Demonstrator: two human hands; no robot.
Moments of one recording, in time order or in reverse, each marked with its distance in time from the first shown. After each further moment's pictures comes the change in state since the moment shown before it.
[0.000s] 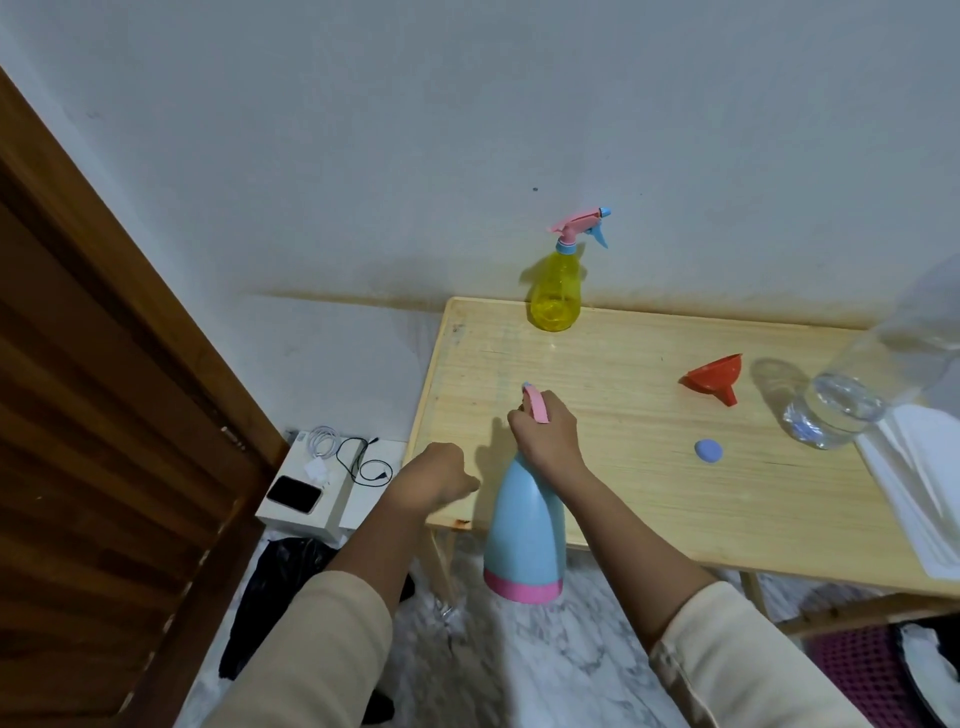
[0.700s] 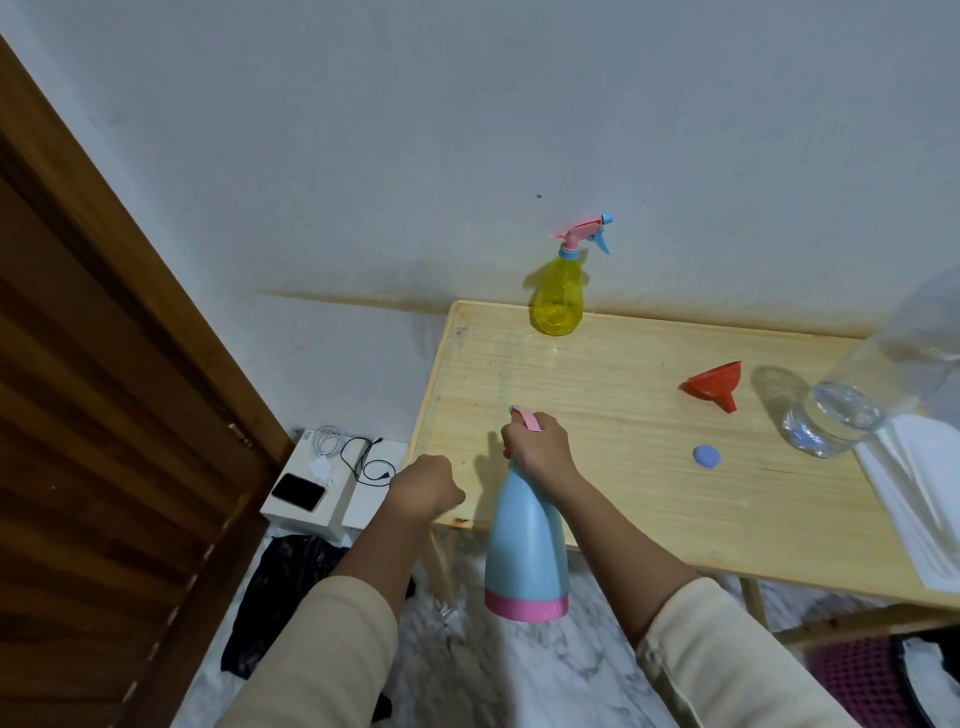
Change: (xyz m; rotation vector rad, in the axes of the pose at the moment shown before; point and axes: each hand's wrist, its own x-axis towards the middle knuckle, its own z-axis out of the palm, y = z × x) left_hand -0.006 -0.011 0.013 0.087 0.050 -0.136; right_hand -0.008 0.000 0.002 0.103 -0.092 0.211
